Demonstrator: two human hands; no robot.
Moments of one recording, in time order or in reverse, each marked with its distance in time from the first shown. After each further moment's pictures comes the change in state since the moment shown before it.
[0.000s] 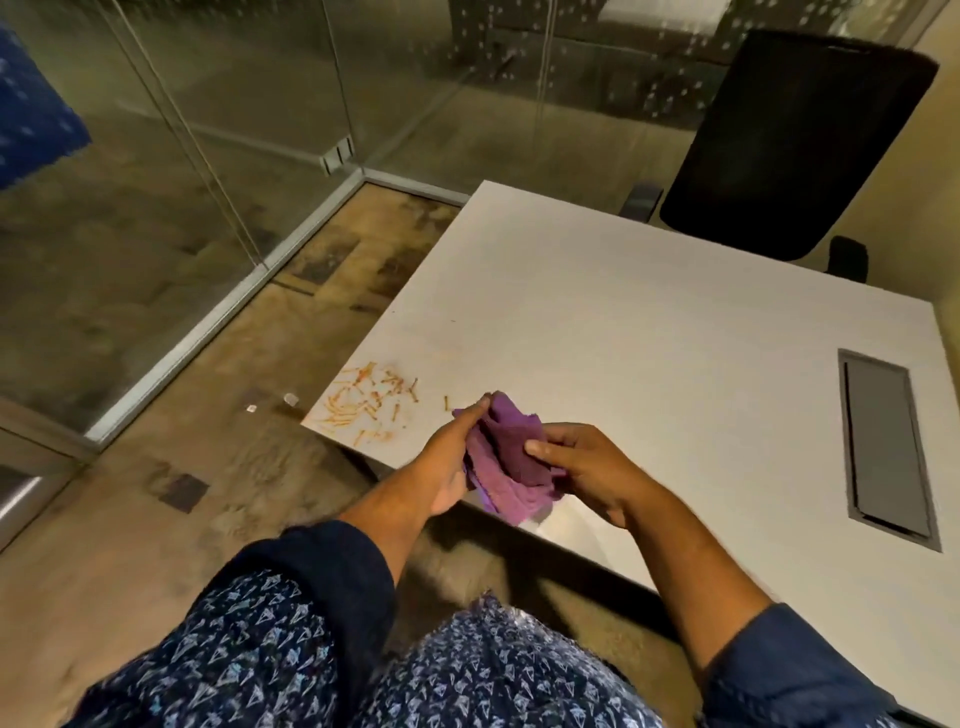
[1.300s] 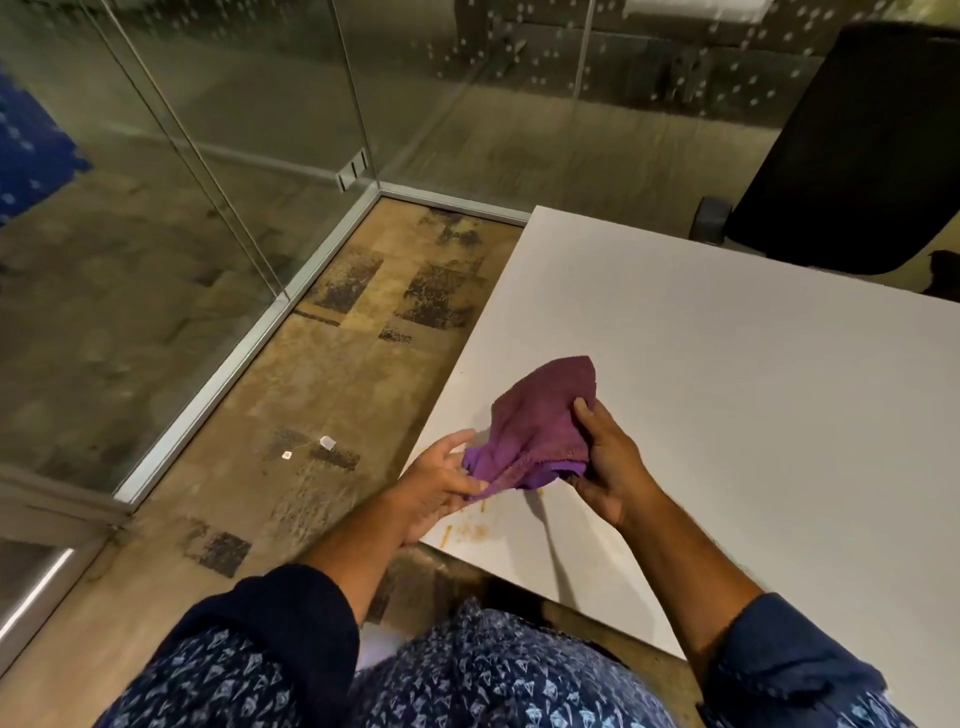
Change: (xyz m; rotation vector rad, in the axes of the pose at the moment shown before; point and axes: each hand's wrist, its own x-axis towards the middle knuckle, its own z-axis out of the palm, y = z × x) left_hand 0.069 0.165 -0.179 0.253 -0.042 0.034; right_hand 0.211 -0.063 0.103 0.572 0.266 -0.014
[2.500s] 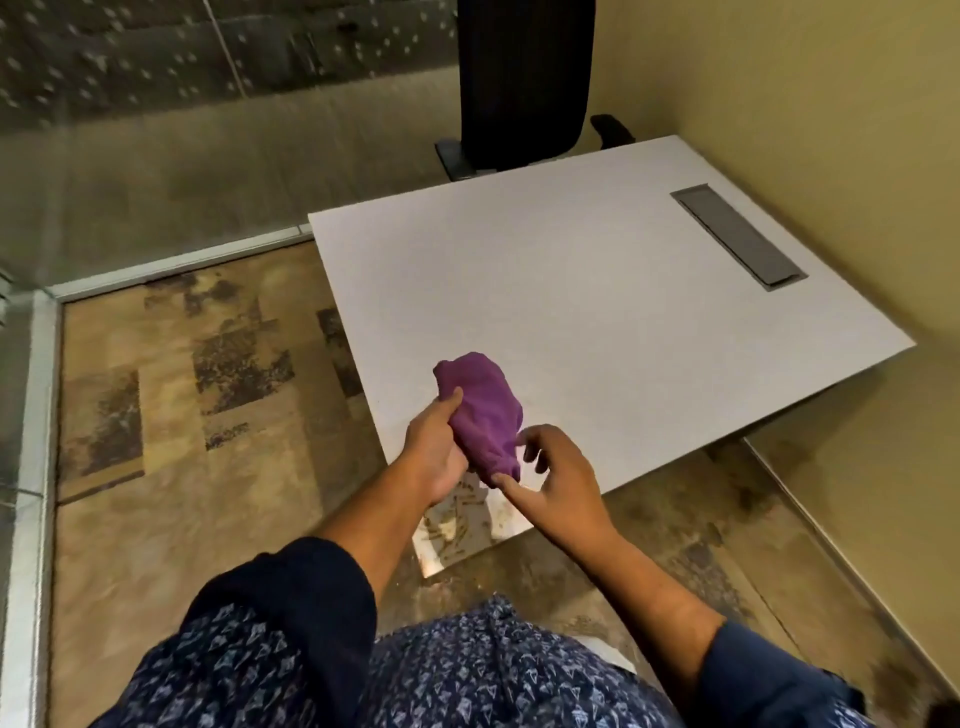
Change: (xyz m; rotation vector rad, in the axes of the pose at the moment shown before) left_hand 0.056 0.075 -0.032 -0.024 -0.338 -0.272; right_hand -0.054 0.147 0.144 -1.025 0.848 -0.536
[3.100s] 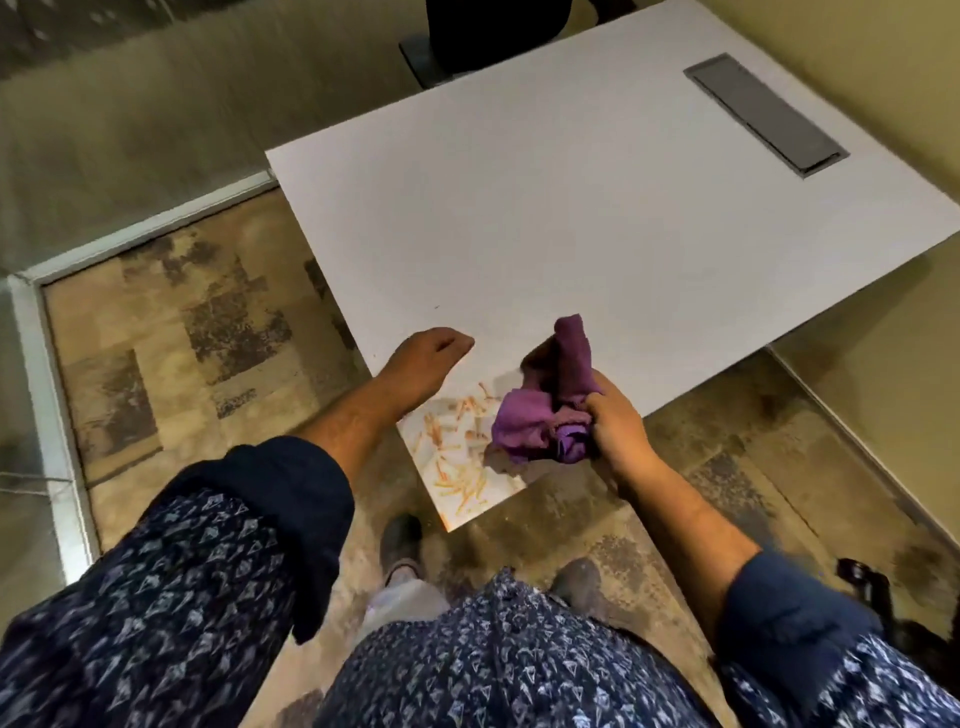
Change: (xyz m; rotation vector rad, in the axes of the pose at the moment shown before) left_hand 0.062 0.047 -0.024 1.342 -0.167 0.329; right_hand 0.019 0.040 -0.001 0.652 0.076 0.642
